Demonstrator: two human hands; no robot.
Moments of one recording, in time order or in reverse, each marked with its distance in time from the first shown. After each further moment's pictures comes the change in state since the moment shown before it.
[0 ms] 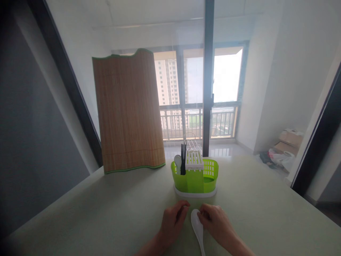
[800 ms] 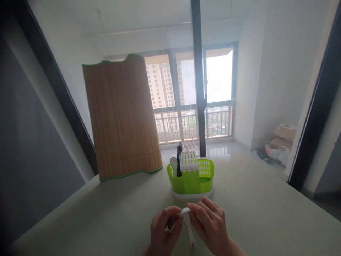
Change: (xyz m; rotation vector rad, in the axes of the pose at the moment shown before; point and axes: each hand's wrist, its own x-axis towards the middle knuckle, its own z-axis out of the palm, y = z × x) left_hand -0.008 0.043 -0.021 0.105 0.265 0.335; right_hand -0.008 -0.043 -0.023 -0.032 0.585 -0.573
